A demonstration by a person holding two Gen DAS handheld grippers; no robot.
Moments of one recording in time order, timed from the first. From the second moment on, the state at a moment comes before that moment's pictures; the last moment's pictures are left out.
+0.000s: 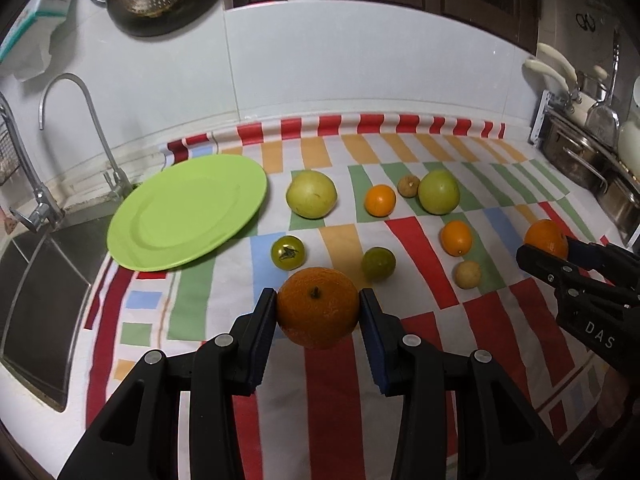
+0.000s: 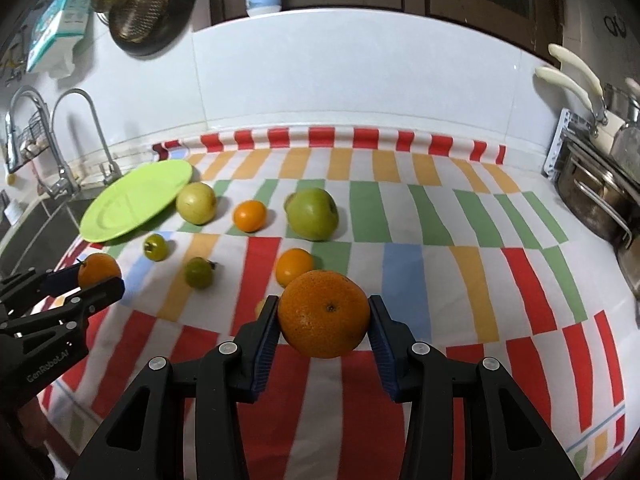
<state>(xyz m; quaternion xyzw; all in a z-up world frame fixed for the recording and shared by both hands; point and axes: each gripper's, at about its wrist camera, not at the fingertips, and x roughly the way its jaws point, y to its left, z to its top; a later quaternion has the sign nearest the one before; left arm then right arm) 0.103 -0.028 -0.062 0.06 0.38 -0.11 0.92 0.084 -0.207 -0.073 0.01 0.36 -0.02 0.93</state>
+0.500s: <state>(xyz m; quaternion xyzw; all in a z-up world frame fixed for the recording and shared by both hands) 0.080 0.007 -0.034 0.06 0.35 -0.10 0.93 0.065 -0.157 -0.047 0.01 0.32 0.02 0.95</state>
